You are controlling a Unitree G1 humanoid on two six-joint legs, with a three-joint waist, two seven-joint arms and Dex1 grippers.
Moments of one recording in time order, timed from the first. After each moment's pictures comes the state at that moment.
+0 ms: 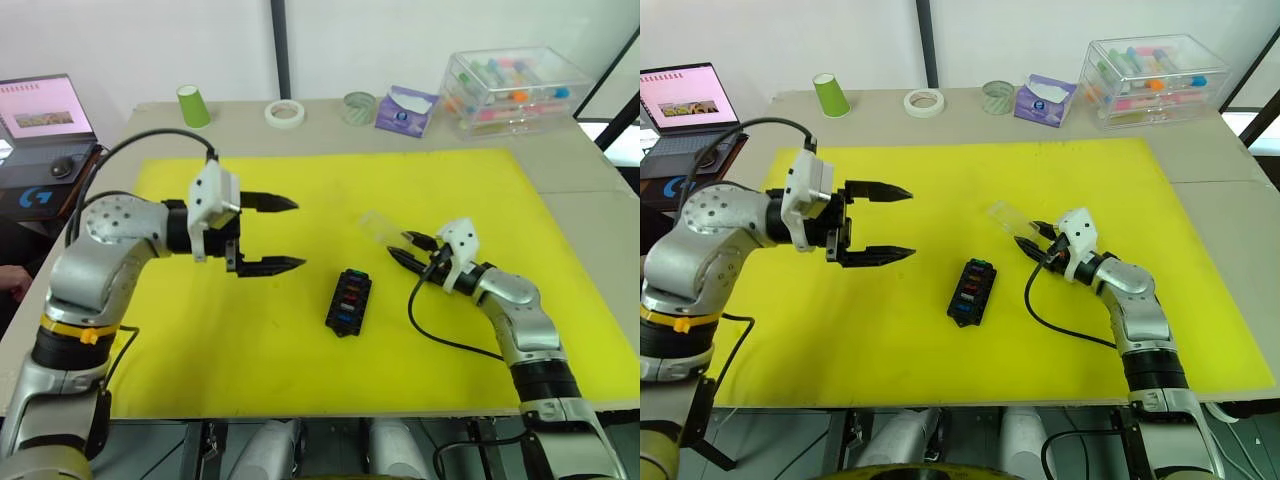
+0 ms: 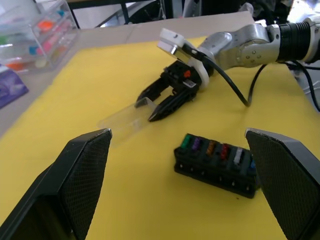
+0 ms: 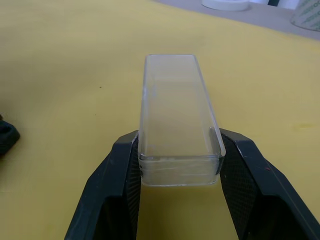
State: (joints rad) left arm -0.50 0.72 0.00 -0.28 -0.54 0.48 -1.16; right arm -0.34 -0.47 -0.05 0.20 0.27 0.09 0.79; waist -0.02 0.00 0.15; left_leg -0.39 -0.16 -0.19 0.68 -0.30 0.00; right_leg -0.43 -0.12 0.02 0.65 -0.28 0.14
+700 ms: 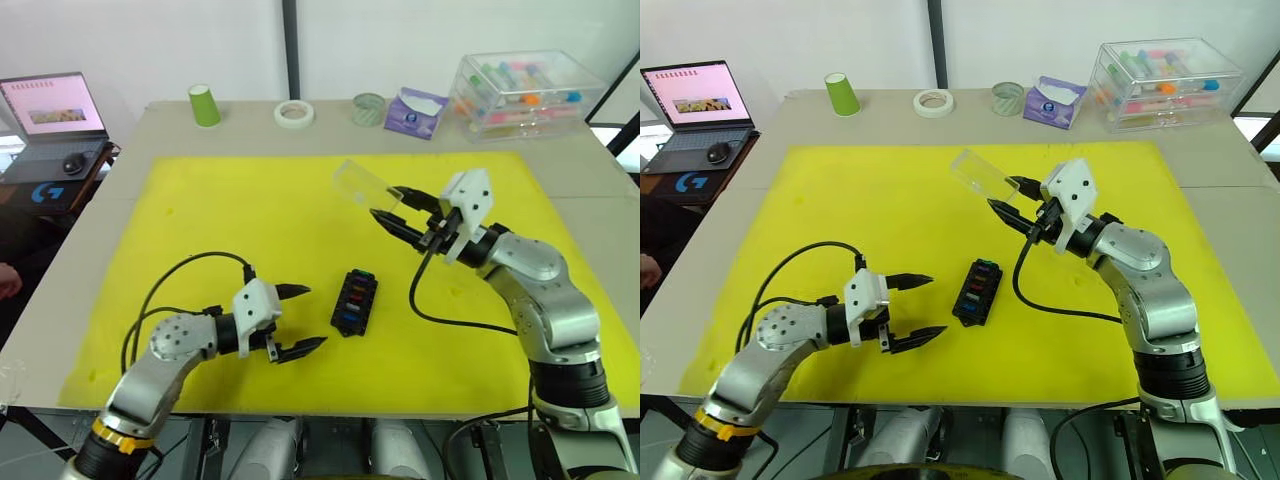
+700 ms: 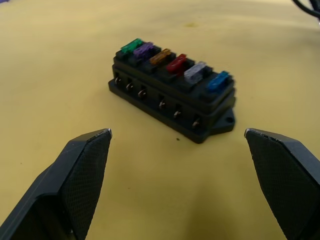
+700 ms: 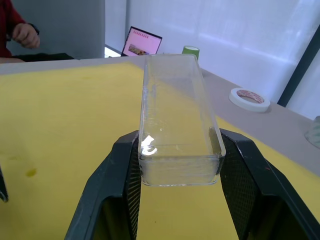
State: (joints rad) left arm -0.09 0.50 -0.21 -0.31 -0.27 0.22 -0.89; right arm -0.41 -0.53 -0.05 -0.31 0.38 0.43 0.69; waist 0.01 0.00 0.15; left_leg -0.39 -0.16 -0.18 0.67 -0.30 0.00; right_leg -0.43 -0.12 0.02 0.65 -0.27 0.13
